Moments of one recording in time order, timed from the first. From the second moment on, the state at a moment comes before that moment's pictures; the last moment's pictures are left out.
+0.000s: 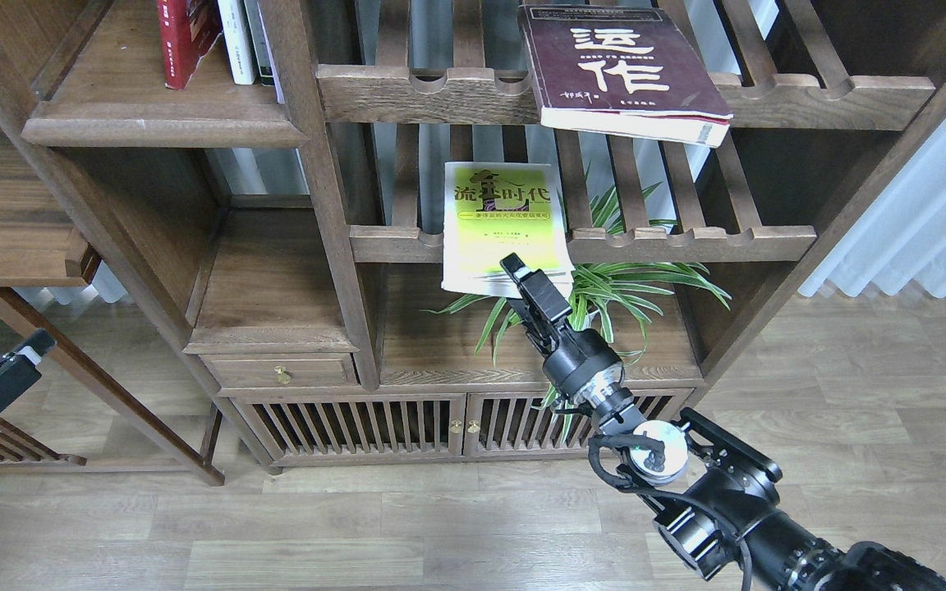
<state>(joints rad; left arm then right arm) 0.15 0.62 -1.50 -1.20 0.41 -0.49 0.04 0.42 0.02 0.77 0.77 0.29 0.58 0.10</state>
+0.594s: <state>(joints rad) 0.15 0.62 -1.52 -1.20 0.40 -0.49 0.04 0.47 0.01 0.78 0.72 0.29 0.41 0.10</state>
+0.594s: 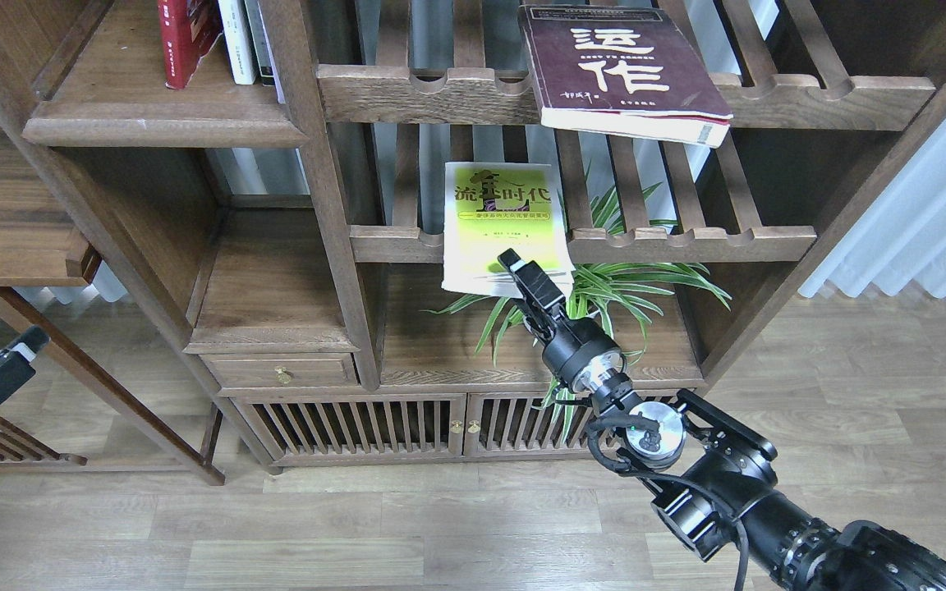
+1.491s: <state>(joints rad) 0.15 0.62 -1.53 -1.20 0.40 -0.49 0.04 0.52 0.01 0.78 0.70 0.29 0.38 0.09</state>
